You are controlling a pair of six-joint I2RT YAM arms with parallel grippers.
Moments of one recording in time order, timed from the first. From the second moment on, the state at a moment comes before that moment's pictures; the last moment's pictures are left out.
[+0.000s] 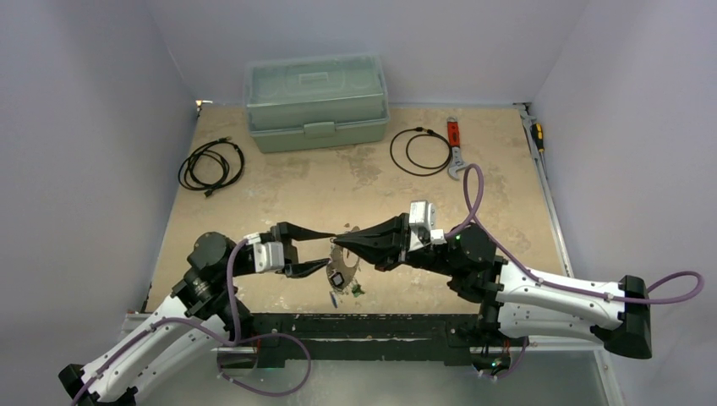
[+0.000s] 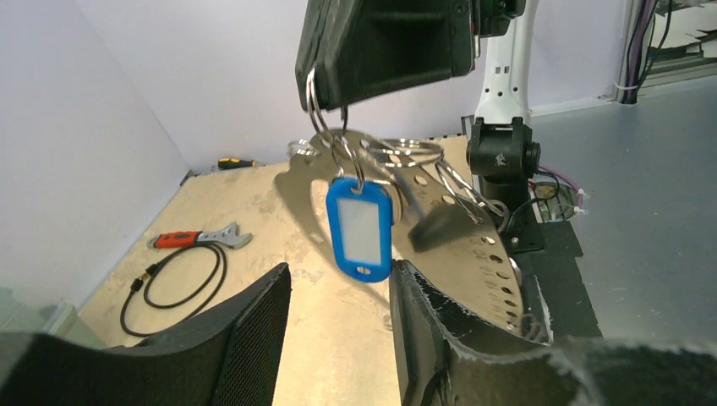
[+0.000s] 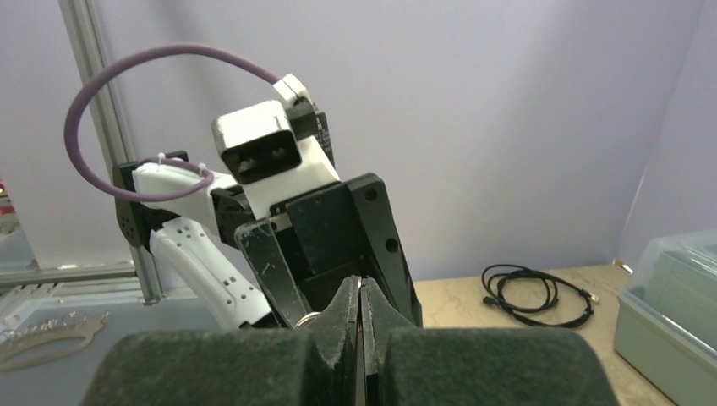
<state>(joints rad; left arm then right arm) -0.76 0.46 0.52 0.16 0.67 0.13 1.22 0.92 0.72 0.59 -0.18 0.07</state>
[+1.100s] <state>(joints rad) -0.76 0.43 0.52 0.17 0.81 0.17 1.22 0.96 0.70 0.66 -0.34 0.12</state>
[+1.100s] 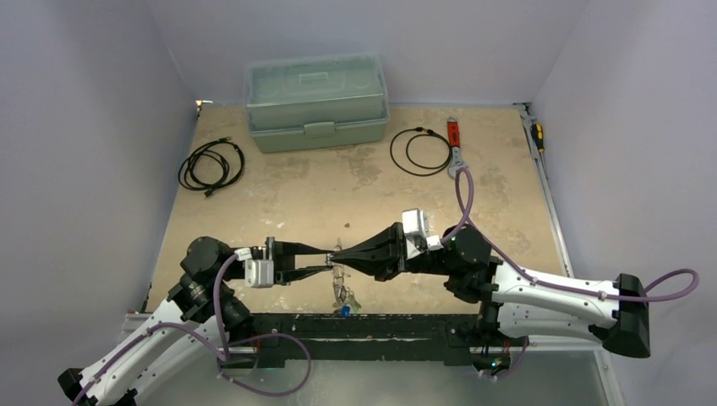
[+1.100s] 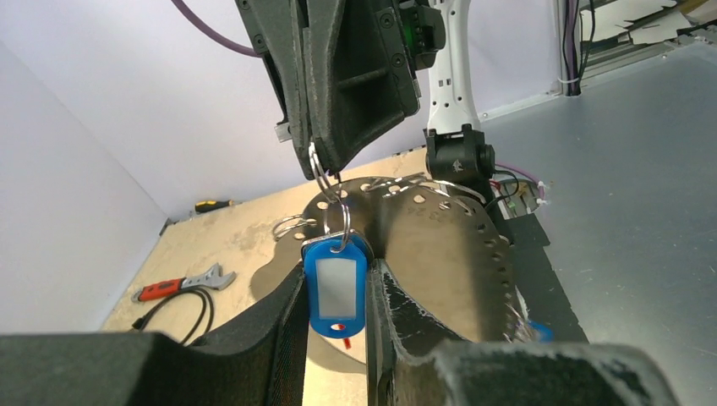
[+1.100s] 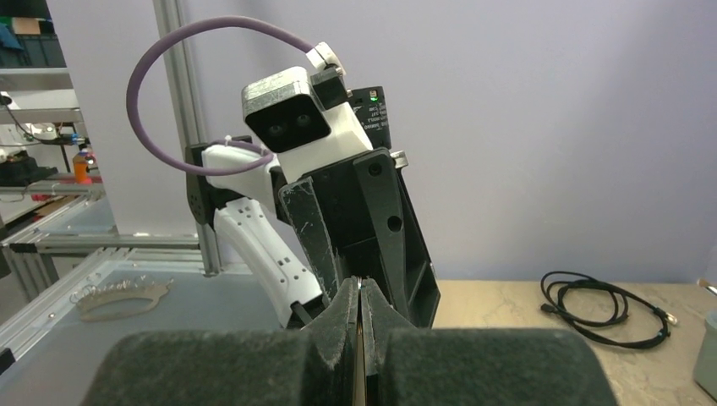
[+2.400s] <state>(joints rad) -0.76 0.75 0.71 -0.10 0.44 0.30 1.22 0.67 0.56 0.40 0.17 0.08</state>
